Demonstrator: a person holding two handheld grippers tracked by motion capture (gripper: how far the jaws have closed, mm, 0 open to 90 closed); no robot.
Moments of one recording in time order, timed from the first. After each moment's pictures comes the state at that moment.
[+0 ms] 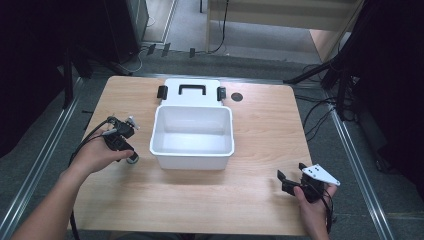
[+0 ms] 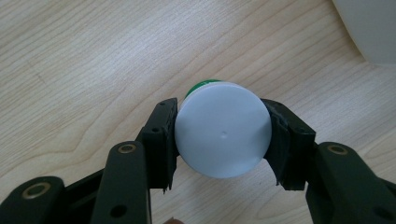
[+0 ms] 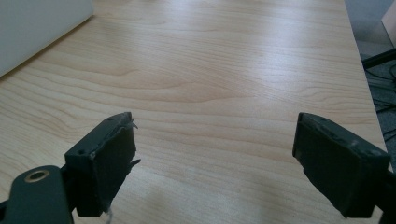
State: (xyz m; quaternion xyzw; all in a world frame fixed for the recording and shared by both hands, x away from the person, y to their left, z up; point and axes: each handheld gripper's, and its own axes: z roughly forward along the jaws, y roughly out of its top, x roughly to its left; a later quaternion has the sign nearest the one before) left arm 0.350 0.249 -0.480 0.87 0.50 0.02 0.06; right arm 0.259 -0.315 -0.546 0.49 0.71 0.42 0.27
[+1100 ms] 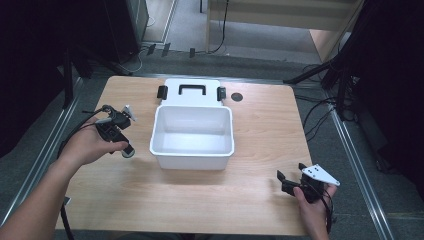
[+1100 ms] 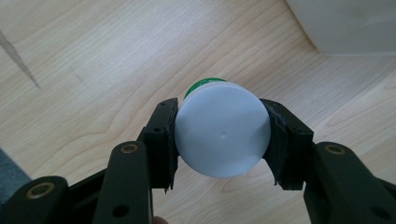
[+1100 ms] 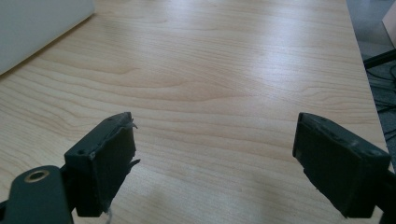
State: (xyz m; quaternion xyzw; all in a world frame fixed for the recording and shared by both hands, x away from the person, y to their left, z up) left arm 0.351 0.249 -0.428 0.88 0.47 0.02 0.05; right arm 0.258 -0.315 -0.546 0.49 0.71 0.42 0.27
